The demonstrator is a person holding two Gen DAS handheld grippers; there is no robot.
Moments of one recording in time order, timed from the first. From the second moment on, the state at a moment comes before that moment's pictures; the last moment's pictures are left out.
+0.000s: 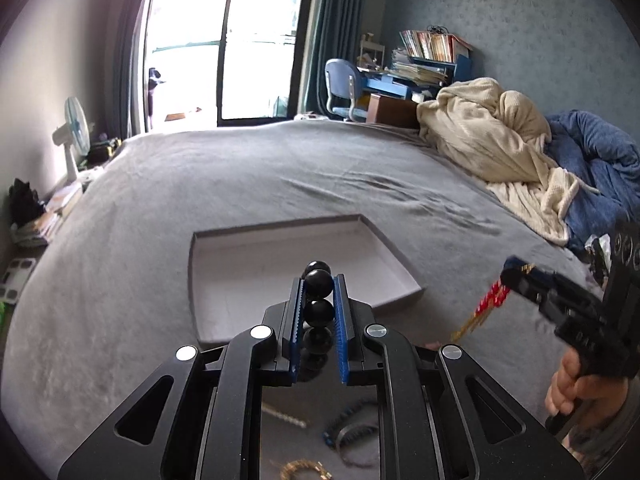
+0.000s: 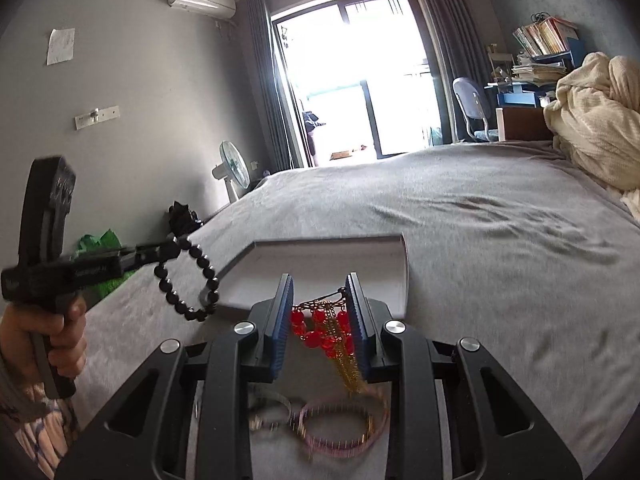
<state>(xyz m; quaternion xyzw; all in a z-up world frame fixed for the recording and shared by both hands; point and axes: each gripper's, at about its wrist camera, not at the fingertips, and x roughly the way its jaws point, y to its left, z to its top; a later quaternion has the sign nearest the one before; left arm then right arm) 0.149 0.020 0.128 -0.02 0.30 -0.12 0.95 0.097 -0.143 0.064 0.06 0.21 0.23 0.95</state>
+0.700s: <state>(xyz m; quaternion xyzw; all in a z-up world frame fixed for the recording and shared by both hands) 0.236 0.044 0.082 -0.02 0.35 -0.08 0.93 0.229 -0.116 0.015 0.09 0.32 0.22 0.92</state>
